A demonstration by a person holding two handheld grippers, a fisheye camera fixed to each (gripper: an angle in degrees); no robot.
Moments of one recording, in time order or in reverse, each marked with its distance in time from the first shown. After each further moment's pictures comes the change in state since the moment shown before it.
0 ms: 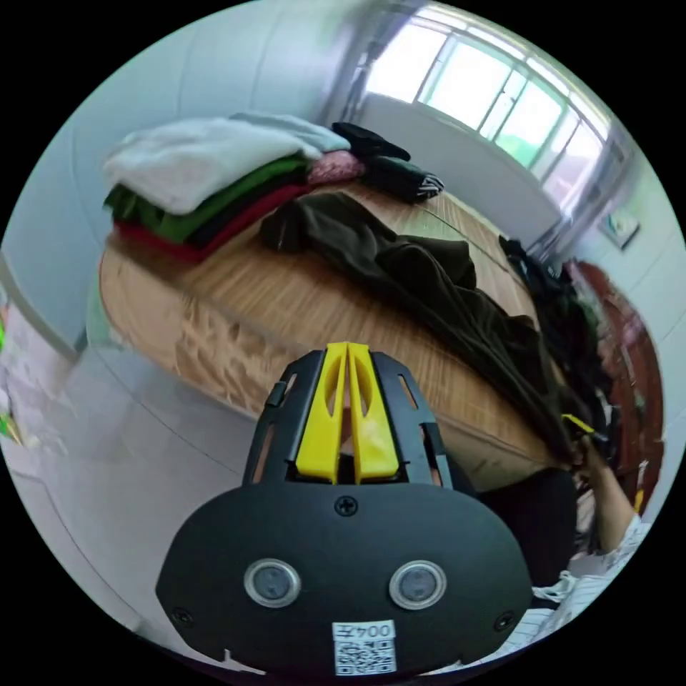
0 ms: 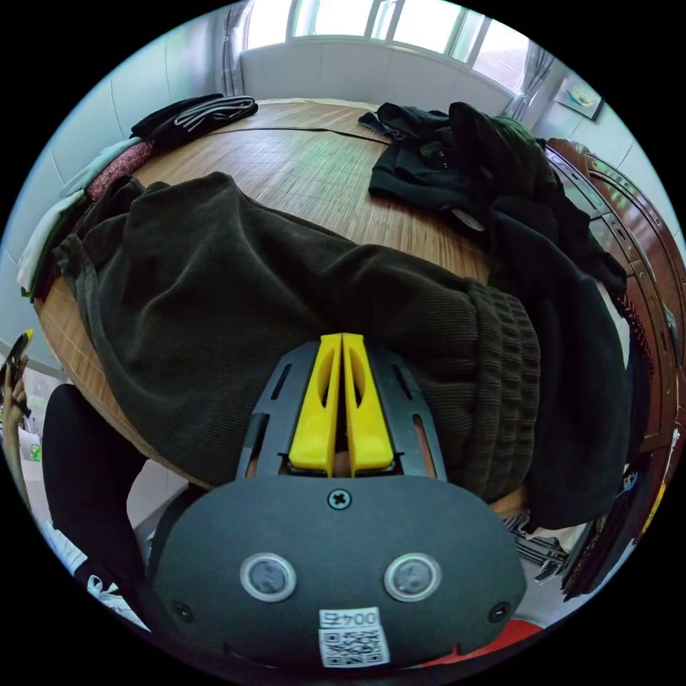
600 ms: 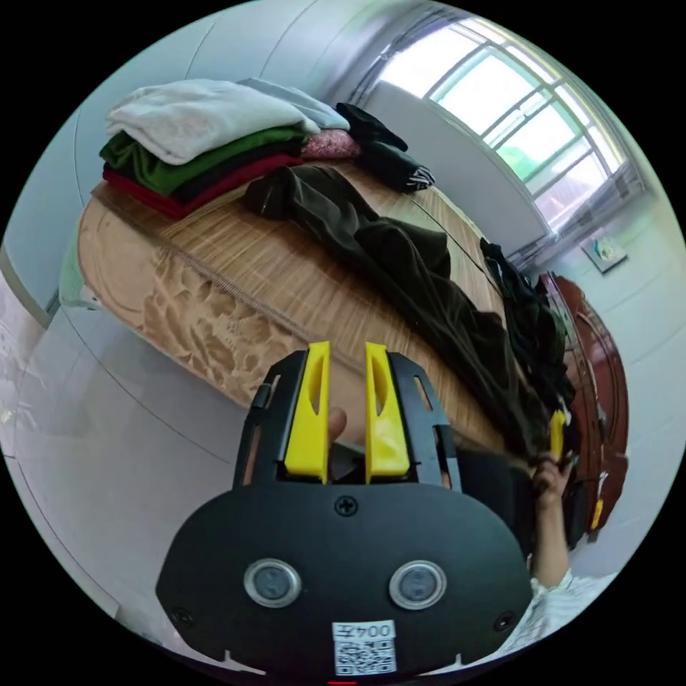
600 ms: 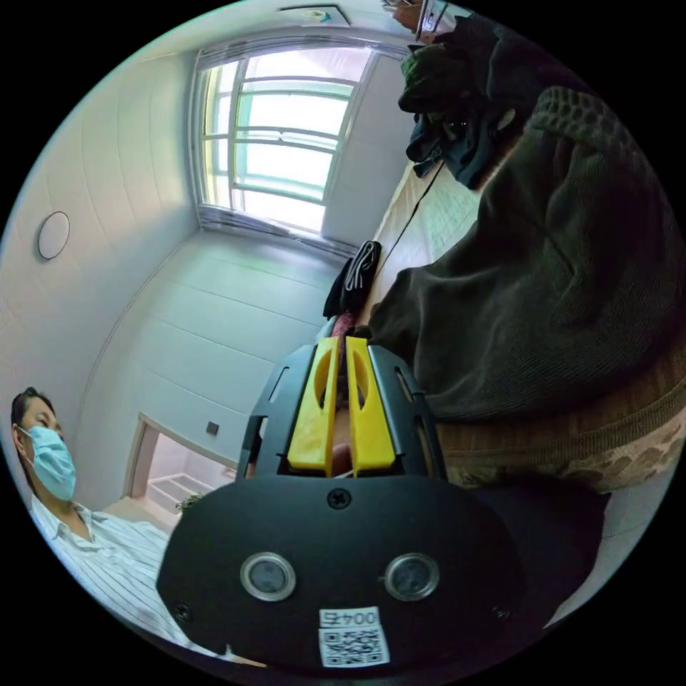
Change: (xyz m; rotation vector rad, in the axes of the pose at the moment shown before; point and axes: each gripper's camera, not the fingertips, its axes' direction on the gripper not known) left arm 0.030 -0.052 -0.095 -0.084 0.135 -0.085; right arm 0.127 0.132 -0.120 0.445 -1.255 0.531
